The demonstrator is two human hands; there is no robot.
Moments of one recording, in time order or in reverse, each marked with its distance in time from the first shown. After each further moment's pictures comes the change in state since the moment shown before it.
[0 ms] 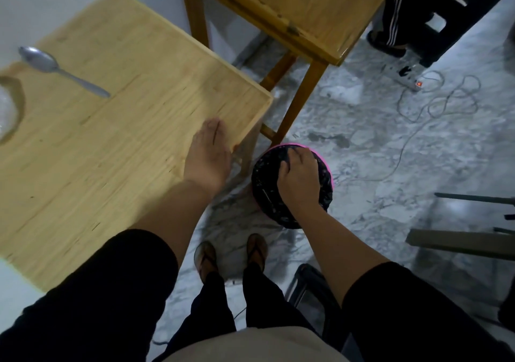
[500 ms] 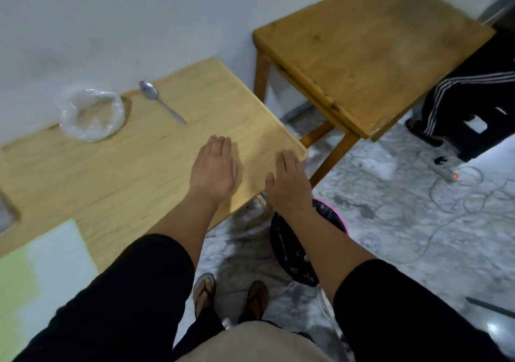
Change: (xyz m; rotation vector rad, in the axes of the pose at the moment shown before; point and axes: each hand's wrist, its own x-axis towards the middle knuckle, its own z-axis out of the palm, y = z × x) left_hand -0.031 -0.019 -0.085 0.128 0.186 -0.152; right_hand 0.021 -0.089 -0.040 -0.130 0.006 -0.548
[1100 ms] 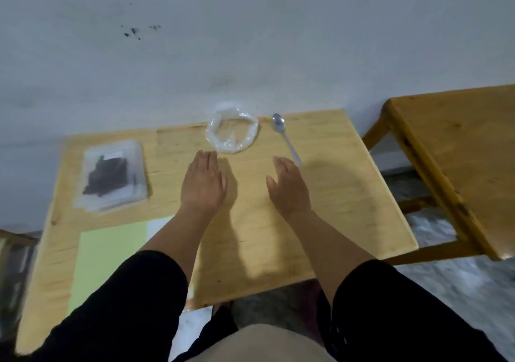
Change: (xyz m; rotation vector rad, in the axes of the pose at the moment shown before) left_hand -0.070 -0.205 -0.053 -0.067 0.144 -0.581; right_hand 0.097 -0.215 0.041 0.305 -0.091 -0.411
